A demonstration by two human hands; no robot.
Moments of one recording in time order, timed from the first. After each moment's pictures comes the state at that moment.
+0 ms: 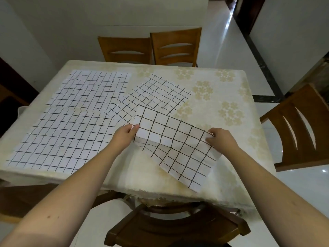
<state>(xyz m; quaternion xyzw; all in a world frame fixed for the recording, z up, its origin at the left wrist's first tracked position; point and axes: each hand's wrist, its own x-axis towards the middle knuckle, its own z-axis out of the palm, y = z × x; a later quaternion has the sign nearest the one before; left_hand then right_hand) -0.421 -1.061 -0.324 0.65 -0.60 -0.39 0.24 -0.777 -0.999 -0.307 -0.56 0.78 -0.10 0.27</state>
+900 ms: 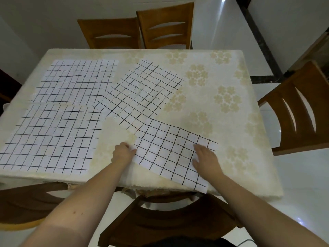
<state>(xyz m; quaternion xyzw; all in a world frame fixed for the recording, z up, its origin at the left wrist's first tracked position) -0.429 -1.045 -0.445 0.79 -0.53 -0.31 0.00 -0.750 -0.923 -0.419 -0.67 0.71 -0.02 0.21</state>
